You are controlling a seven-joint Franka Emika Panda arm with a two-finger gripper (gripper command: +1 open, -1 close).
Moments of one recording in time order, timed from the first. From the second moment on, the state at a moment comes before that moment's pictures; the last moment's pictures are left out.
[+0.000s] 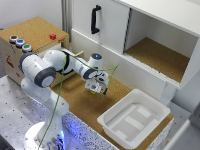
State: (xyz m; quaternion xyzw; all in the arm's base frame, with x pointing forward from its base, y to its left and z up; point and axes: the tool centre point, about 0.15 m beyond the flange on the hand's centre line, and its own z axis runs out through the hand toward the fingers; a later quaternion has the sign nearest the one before) arm 0.381 -0.045 0.233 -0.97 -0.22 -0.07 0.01
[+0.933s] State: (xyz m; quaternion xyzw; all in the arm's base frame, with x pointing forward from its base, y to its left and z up) arm 0.346 -0.037 0.242 -0.65 -0.76 -0.03 0.03
